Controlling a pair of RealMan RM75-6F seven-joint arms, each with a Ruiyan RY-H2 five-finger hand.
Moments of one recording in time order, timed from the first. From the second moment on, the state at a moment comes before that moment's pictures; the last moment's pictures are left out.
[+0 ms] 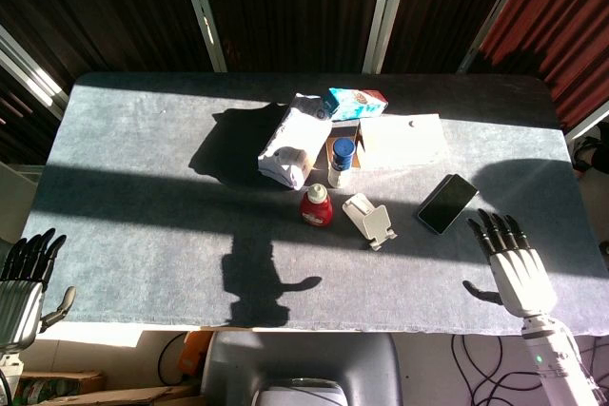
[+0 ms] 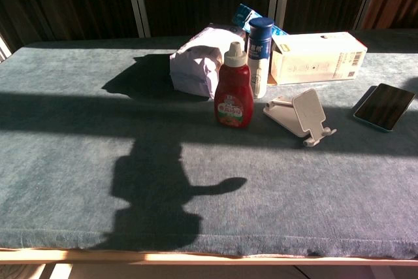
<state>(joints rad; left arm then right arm) -0.07 -1.15 -0.01 -1.56 1.60 1.59 0.06 0.19 -1.18 0.01 -1.66 -1.51 1.41 -0.27</state>
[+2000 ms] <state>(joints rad) -0.11 -1.18 -0.04 -1.56 1.54 1.51 0.11 0.76 -1.55 0.07 -0.76 -1.17 0.49 -0.58</state>
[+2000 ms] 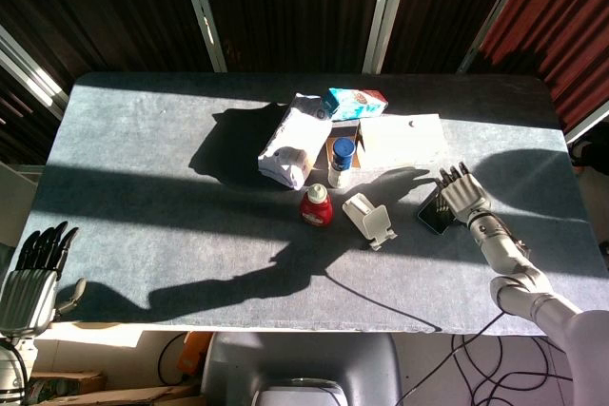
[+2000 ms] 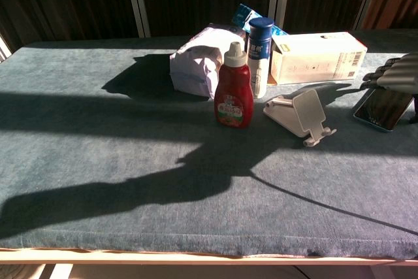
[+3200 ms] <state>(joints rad) -0.11 -1.18 -0.03 -1.57 1.57 1.52 0.10 0.66 -1.33 0.01 -1.04 -1.22 0.55 -0.29</state>
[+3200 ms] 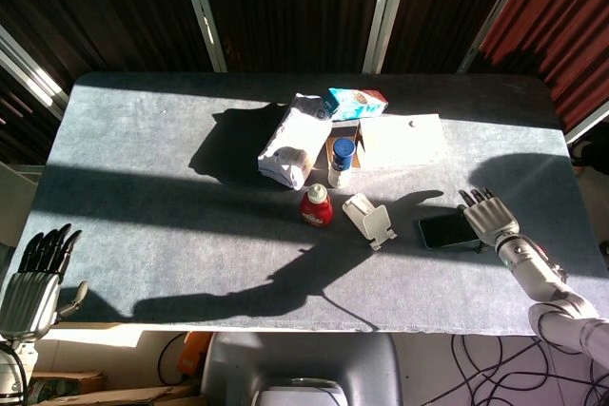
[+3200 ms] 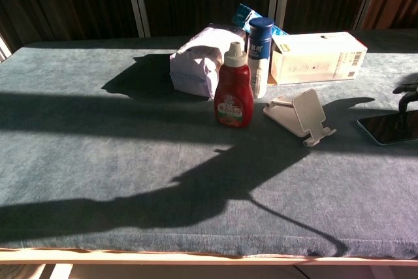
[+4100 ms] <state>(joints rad) -0.11 -1.18 -0.02 -1.57 1.57 1.51 0.11 0.65 -1.38 -0.04 -0.89 -1.47 0.57 0.36</state>
